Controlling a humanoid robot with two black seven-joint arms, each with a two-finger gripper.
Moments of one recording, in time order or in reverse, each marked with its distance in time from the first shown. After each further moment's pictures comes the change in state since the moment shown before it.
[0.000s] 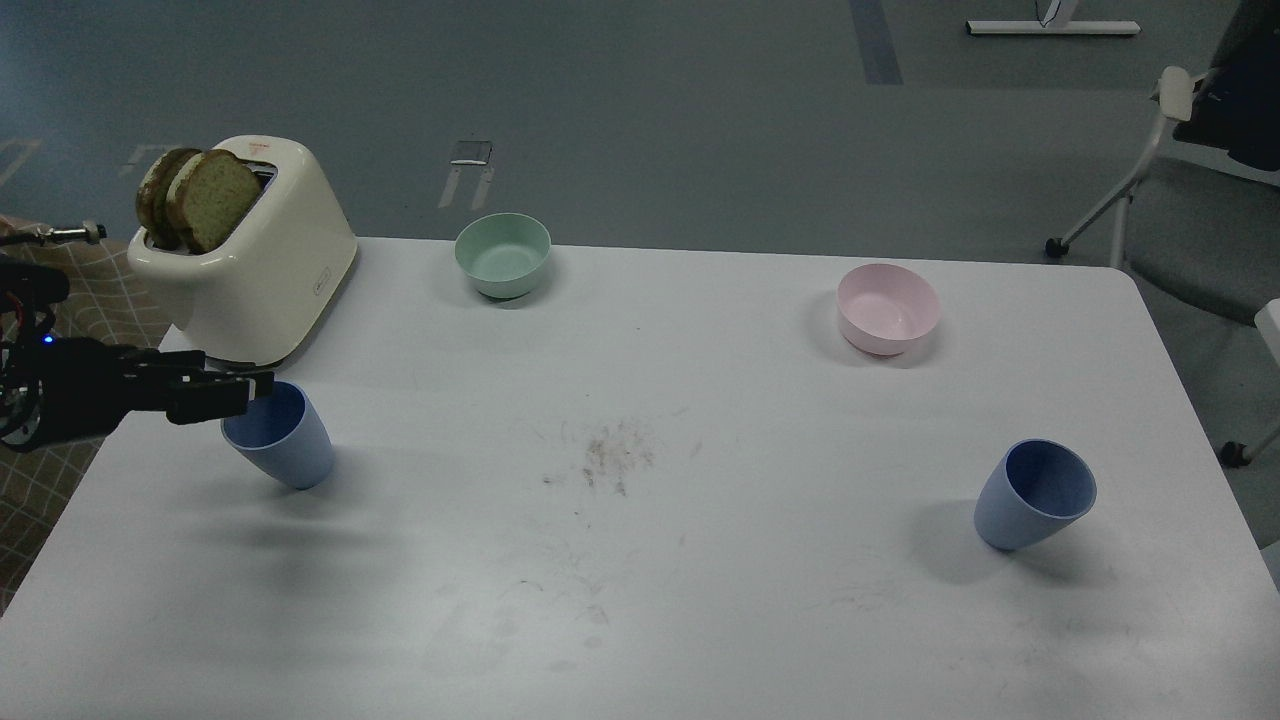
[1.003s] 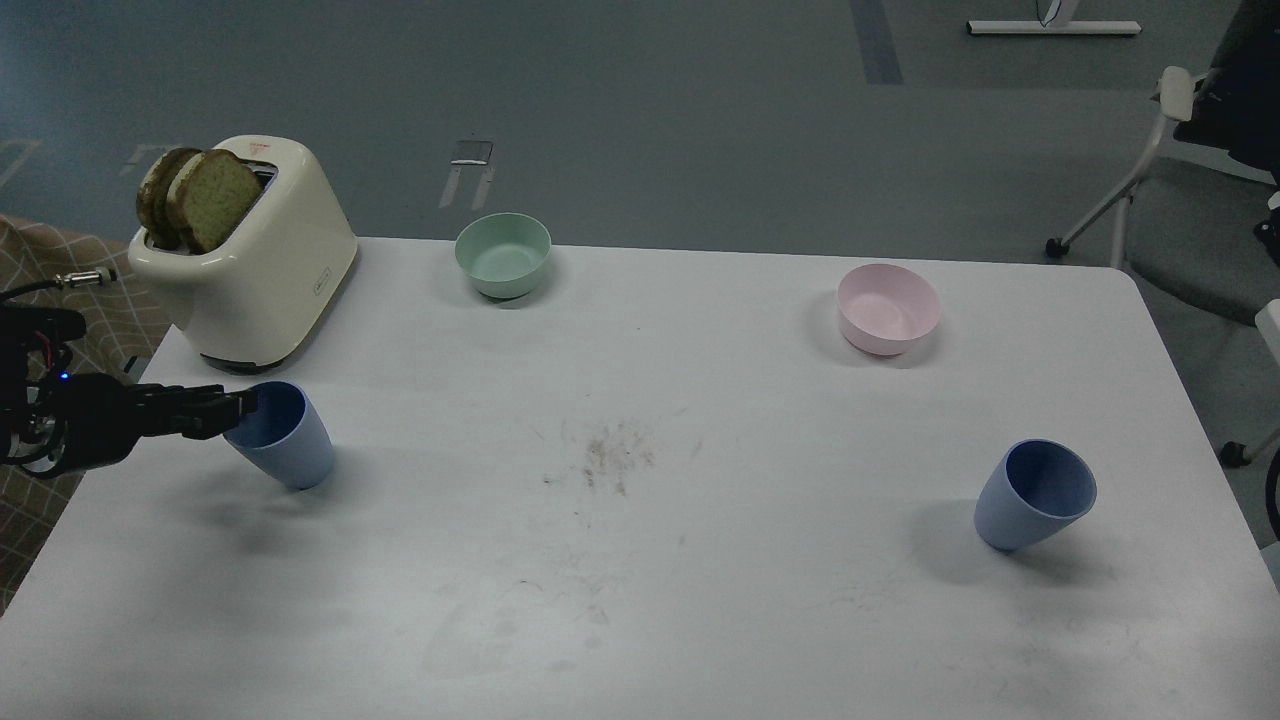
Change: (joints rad) left arm 0.001 -0.147 0.032 0.224 0.007 0.028 -0.020; right arm 0.008 0.016 -0.038 0.008 -0.002 0.000 0.000
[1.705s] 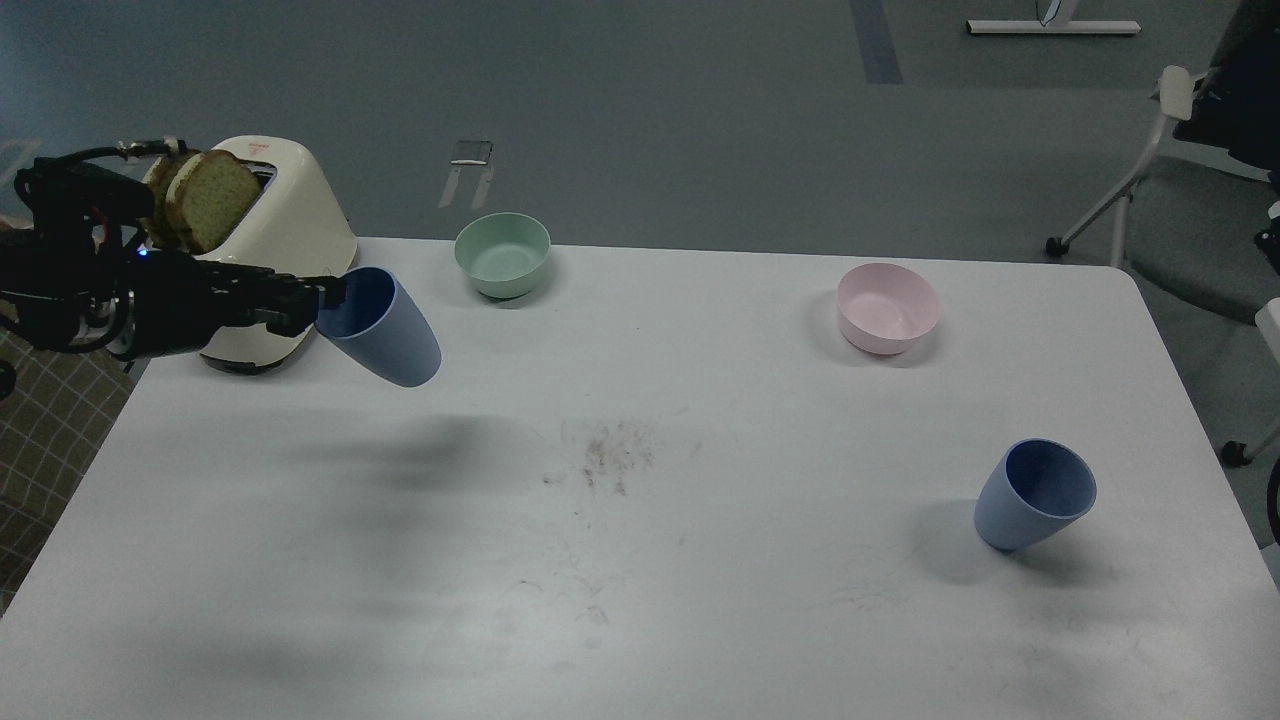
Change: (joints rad) left arm -0.285 -0.053 -0.001 -0.182 0.084 -0.120 -0.010; right arm -0.009 -0.001 0.000 -0.012 0.000 0.000 0.002
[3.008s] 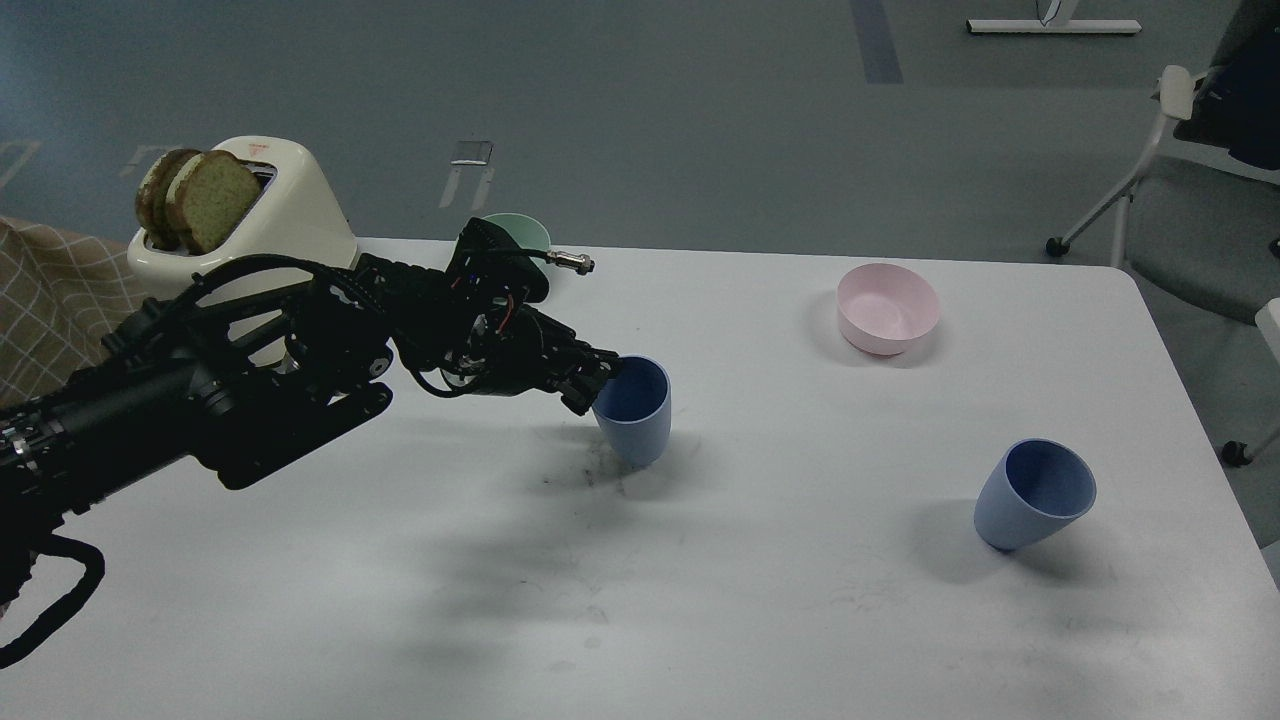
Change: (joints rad) left arm -0.209 -0.591 0.226 0.176 0.301 -0.059 0.062; right arm -0.016 -0.012 0.013 -0.002 0.000 0.000 0.000
